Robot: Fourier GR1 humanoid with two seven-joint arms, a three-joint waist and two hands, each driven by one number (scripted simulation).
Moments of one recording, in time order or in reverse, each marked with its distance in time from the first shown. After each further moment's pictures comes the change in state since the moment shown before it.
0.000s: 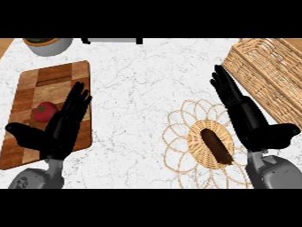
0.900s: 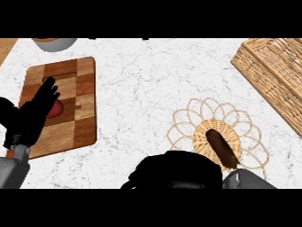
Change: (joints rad) left arm -0.066 0.208 0.089 0.153 -0.071 -0.058 0.118; right arm -0.192 -0.165 0.576 -0.067 0.488 0.430 -0.332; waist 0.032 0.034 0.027
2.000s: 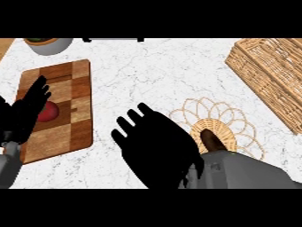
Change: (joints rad) left arm -0.014 0.015 0.062 0.065 -0.005 -0.047 0.005; right arm -0.448 0.188 -0.121 -0.095 0.147 0.680 0.894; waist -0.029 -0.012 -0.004
